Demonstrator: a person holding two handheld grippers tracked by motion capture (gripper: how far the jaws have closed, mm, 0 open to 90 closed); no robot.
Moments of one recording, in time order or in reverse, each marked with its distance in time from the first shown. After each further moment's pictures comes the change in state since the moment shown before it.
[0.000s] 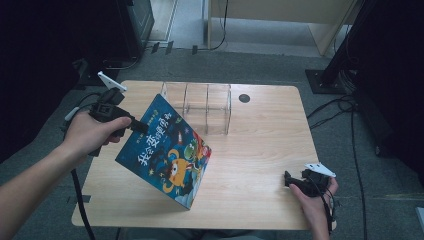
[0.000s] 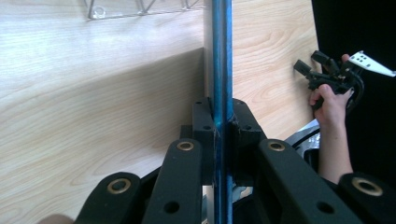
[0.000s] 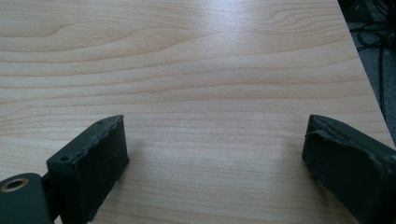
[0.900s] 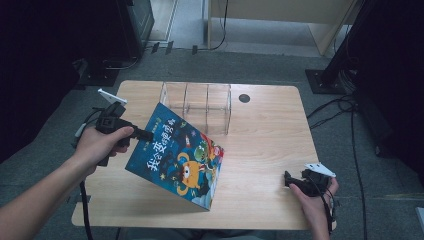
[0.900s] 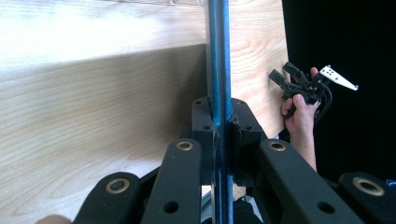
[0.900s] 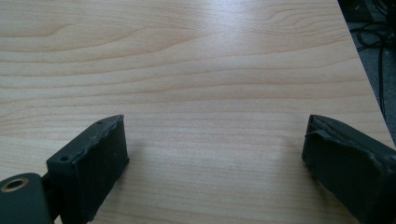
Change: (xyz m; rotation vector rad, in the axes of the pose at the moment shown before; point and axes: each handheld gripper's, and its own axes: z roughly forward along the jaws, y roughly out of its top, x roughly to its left) left arm 0.039 -0.014 0.038 -0.030 -0.183 -0.090; right arm 0.000 0.000 0.000 0.000 0.000 -0.001
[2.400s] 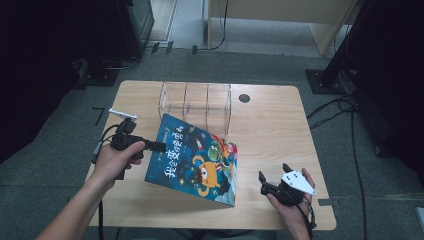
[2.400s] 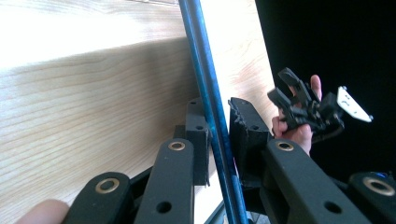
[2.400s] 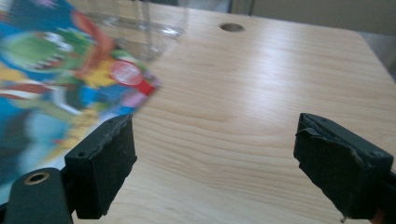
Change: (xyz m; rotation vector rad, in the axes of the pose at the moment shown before) left arm 0.025 -0.024 0.047 -0.081 -0.137 0.068; right arm 0.084 0.000 -0.045 -0.326 0.178 -0.155
